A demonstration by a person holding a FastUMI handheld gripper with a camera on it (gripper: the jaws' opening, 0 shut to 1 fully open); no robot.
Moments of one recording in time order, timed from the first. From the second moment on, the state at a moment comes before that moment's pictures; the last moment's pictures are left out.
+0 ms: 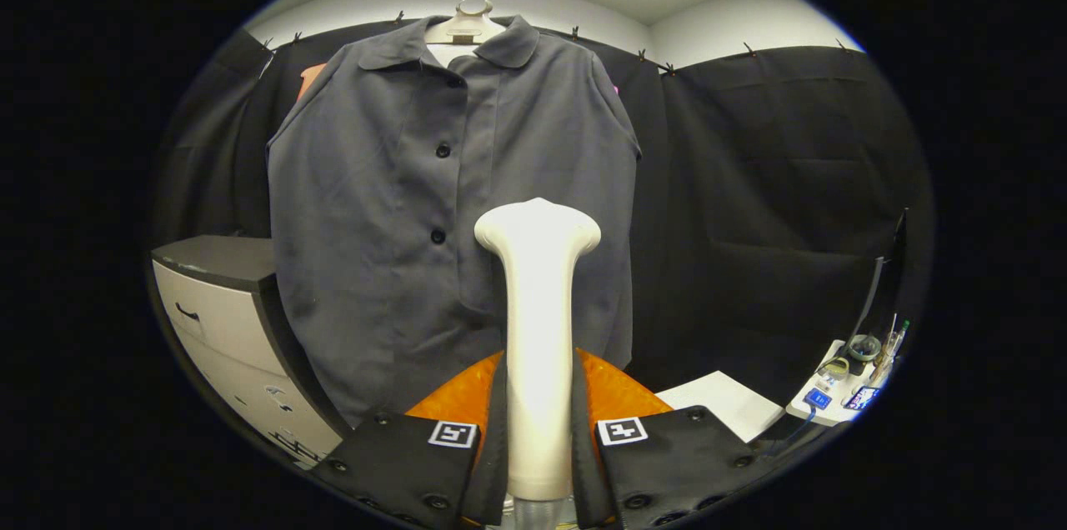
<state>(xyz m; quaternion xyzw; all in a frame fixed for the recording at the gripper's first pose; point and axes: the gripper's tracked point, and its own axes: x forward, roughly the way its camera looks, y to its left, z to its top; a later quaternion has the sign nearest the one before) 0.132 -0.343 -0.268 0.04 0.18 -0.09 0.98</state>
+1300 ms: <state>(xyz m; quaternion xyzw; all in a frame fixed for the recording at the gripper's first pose) 0.025 -0.315 -0.320 0.06 0.26 -0.13 0.96</state>
